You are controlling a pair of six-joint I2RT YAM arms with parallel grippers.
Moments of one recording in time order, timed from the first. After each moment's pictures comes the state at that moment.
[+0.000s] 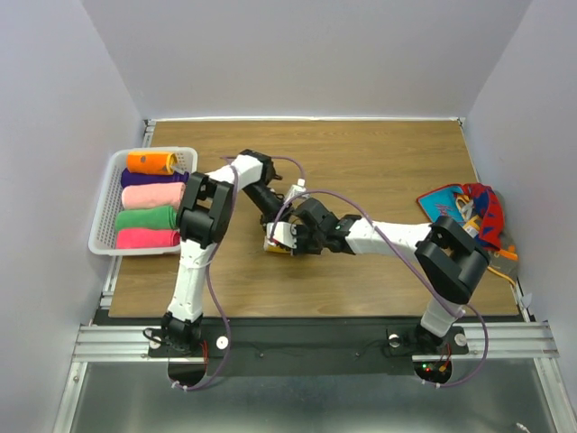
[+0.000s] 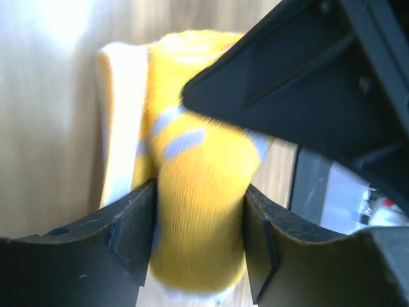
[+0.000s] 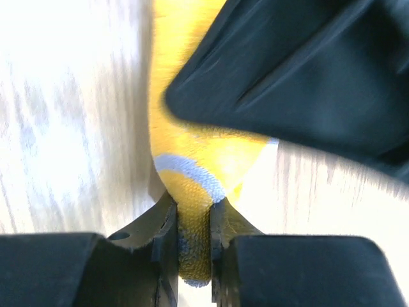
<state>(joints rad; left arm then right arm) -0.42 2.32 1.76 -1.38 0.89 0.98 0.88 1.73 1.02 -0.21 -0.15 -0.72</state>
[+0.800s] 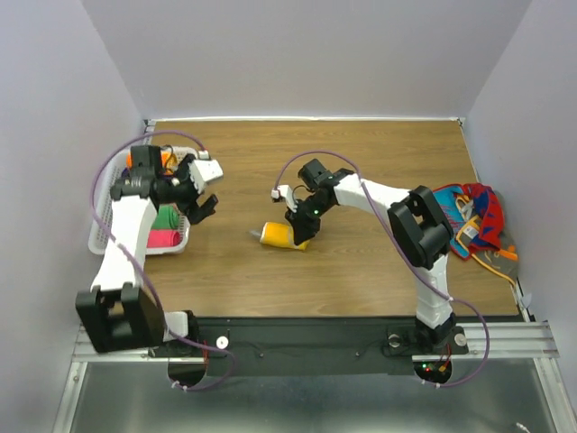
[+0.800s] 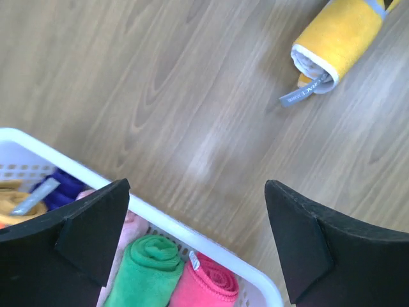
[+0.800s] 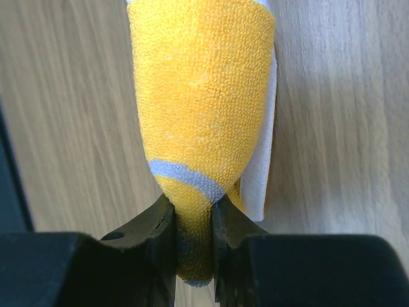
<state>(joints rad) 0.11 1.34 1.22 -0.88 0.70 1.03 0.66 2.06 1.51 -0.69 -0.66 -0.55</state>
